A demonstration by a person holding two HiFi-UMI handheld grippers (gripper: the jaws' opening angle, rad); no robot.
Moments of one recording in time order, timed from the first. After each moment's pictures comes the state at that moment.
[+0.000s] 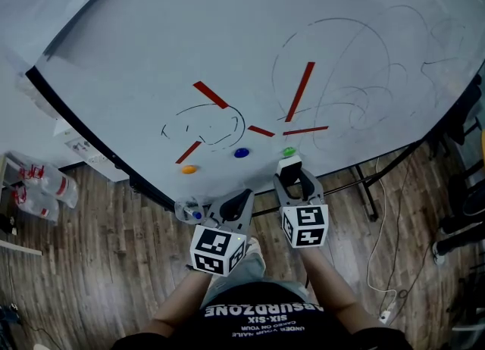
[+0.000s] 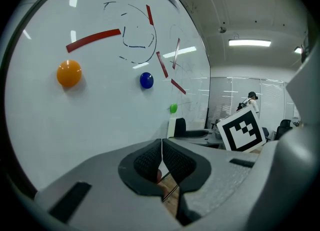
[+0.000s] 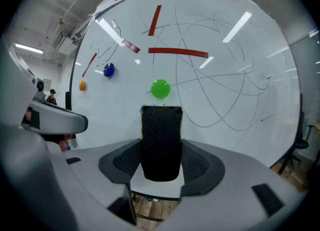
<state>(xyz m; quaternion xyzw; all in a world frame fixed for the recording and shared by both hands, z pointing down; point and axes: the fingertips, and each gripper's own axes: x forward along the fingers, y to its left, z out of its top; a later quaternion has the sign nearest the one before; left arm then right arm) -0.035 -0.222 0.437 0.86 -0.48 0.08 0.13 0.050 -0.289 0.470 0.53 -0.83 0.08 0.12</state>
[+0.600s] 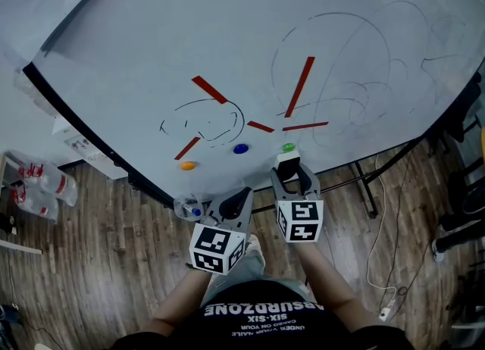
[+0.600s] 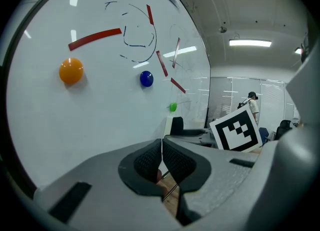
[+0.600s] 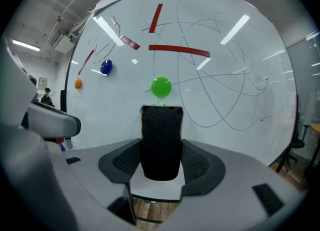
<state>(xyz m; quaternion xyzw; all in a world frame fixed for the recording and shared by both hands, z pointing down) -0.036 -0.219 0.440 0.86 -0.48 0.08 0.13 0.046 -0.295 0.471 0.55 -0.82 0.07 0.12</state>
